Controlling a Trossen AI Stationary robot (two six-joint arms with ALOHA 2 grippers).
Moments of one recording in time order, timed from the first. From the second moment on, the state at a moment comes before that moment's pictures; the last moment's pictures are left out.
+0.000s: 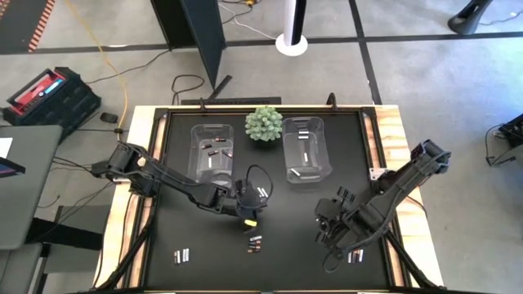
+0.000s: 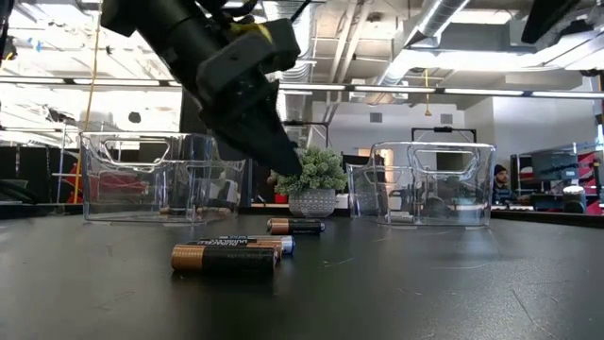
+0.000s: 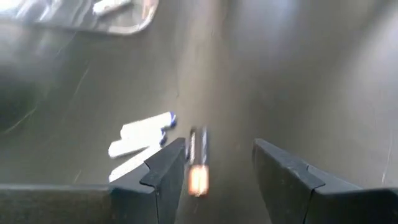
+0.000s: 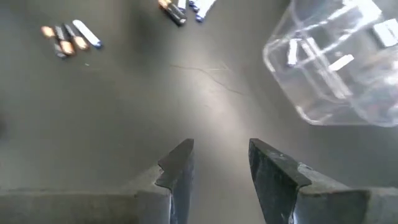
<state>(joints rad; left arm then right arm) -0.30 1.78 1.04 -0.08 -0.40 -0.39 0.71 1.57 1.41 -1.27 0.52 1.16</state>
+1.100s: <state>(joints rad) -0.30 1.93 1.05 -0.03 -0.39 -0.41 0.69 1.43 1.24 -1.12 0.53 1.12</state>
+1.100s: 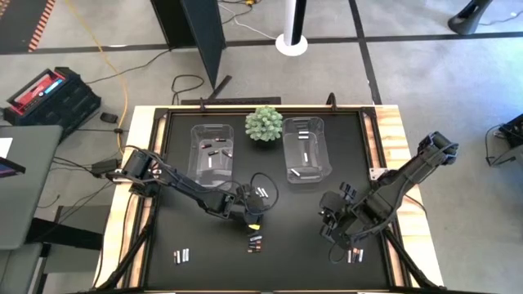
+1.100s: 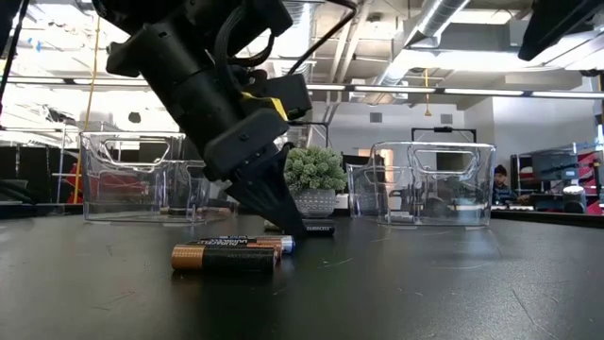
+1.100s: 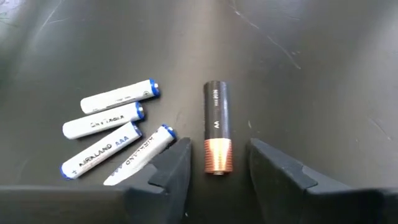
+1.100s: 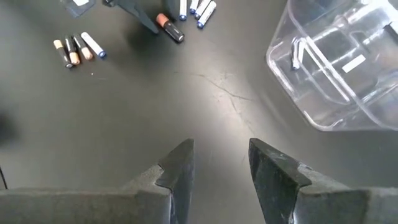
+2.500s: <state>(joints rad) -0.06 1.30 1.11 -0.75 -0.39 -0.36 0.62 1.44 1.24 -1.06 0.52 1.10</state>
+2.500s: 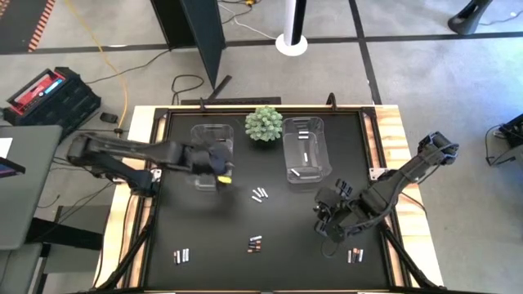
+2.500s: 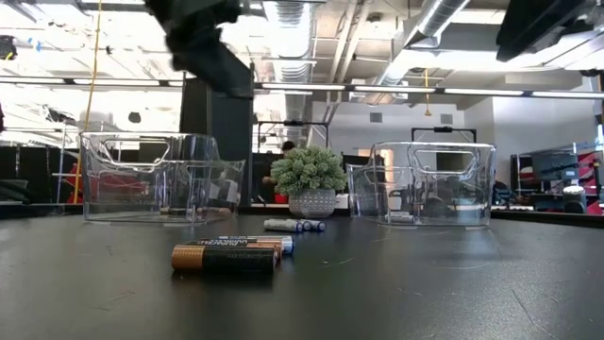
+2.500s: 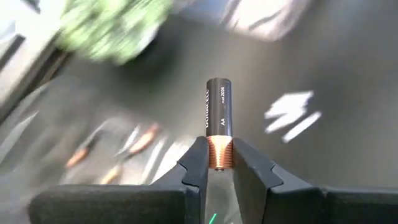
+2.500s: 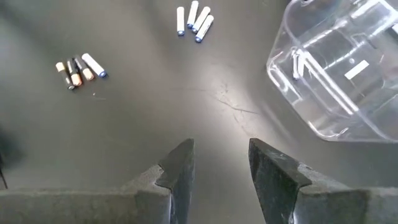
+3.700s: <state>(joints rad) 0.47 1.59 0.87 -0.74 0.08 0.16 0.27 1.44 1.24 -0.94 0.52 1.10</state>
